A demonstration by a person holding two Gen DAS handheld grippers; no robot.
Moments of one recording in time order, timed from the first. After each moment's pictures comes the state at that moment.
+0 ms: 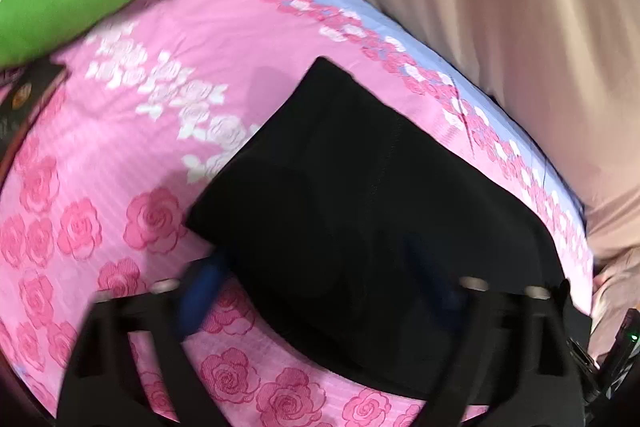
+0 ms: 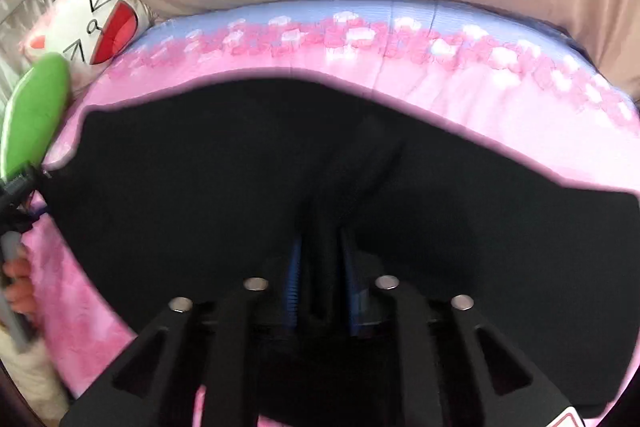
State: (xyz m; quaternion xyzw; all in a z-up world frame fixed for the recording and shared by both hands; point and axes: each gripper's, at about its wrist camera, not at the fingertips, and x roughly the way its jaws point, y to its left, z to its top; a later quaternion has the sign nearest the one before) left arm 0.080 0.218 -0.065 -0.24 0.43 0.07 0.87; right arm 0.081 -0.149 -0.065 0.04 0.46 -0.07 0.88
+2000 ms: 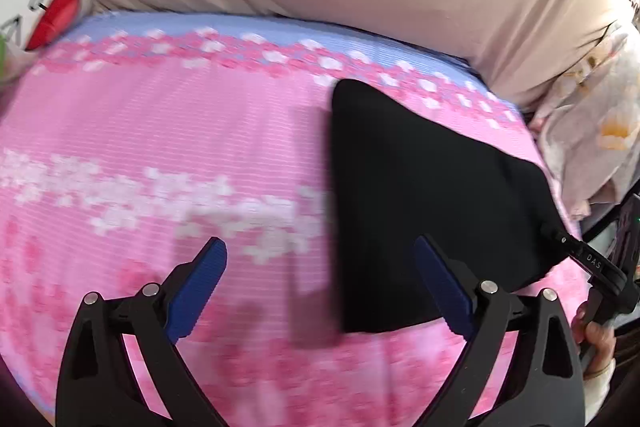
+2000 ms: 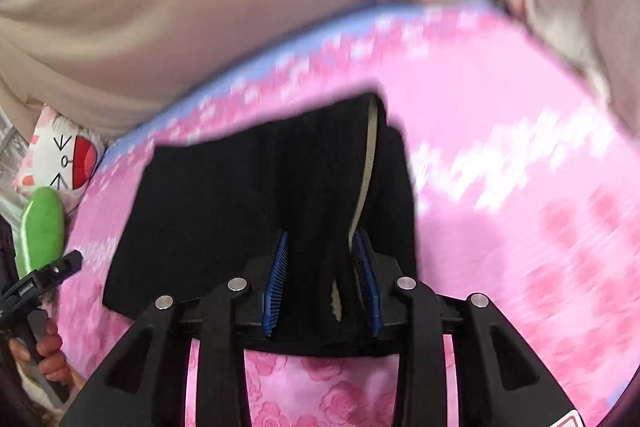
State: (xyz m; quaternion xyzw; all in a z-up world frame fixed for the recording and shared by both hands) left arm 0.045 -0.009 -0.009 -0.09 0.45 -0.15 0.87; right arm -0.077 -0.319 -0.008 0.19 0.36 -0.18 0.89
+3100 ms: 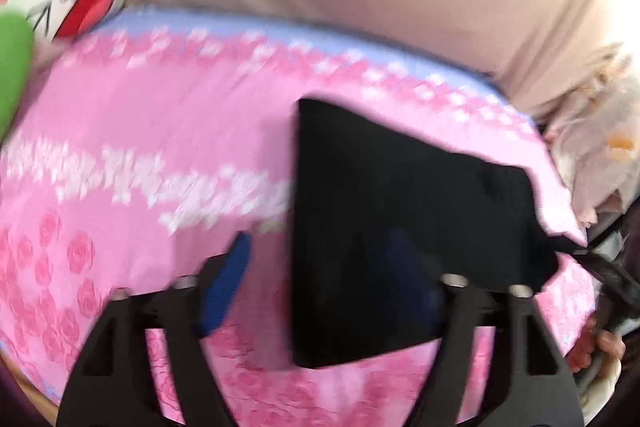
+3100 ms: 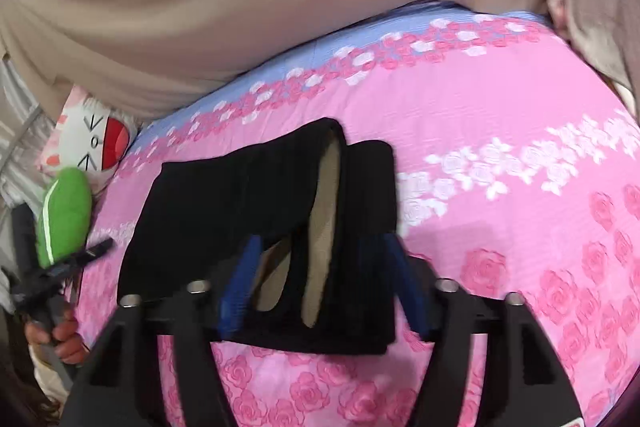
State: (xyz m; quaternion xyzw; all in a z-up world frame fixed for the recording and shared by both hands) left arm 0.023 0.045 0.000 -0.09 0.42 -0.14 0.89; right arm -0.047 -0.265 -0.015 0.20 0.40 -0.10 0.89
